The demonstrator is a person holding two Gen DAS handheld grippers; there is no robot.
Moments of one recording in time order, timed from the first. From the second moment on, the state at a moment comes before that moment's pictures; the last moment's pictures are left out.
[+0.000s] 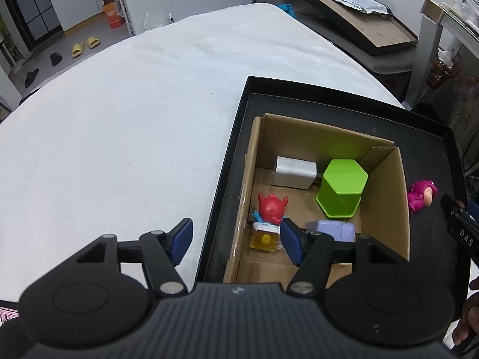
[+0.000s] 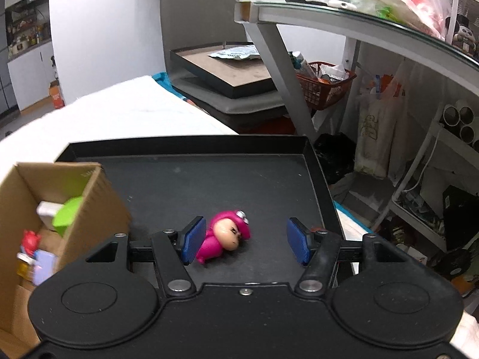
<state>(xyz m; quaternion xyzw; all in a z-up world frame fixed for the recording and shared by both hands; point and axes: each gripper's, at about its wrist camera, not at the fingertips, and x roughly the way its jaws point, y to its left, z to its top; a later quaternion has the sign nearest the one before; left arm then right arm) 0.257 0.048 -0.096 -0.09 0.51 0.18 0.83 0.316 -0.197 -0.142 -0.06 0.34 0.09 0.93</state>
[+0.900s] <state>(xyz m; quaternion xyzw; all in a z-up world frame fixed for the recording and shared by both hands) 0.295 0.022 -0.120 -0.06 0.53 0.19 0.82 0.351 -0.227 -0.183 -0.08 0.40 0.02 0.91</state>
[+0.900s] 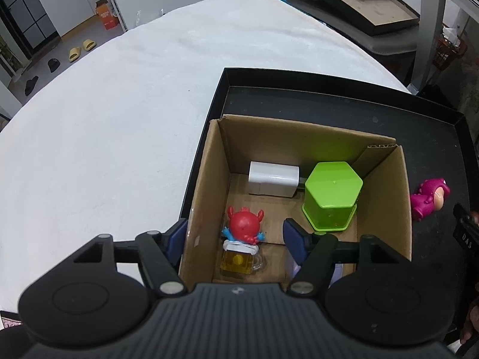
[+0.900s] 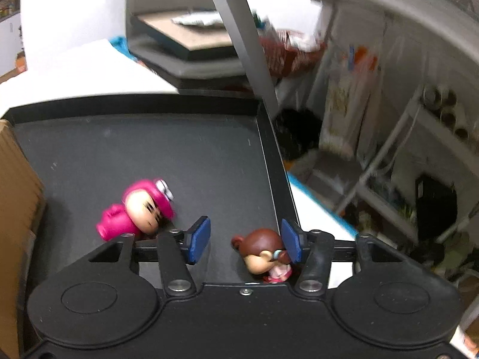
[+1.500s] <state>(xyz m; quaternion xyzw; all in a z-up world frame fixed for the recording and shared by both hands) 0.280 0.029 -0.122 -0.07 0.53 0.17 0.83 0.334 -0.211 -0.156 -0.07 0.40 0.05 0.91</state>
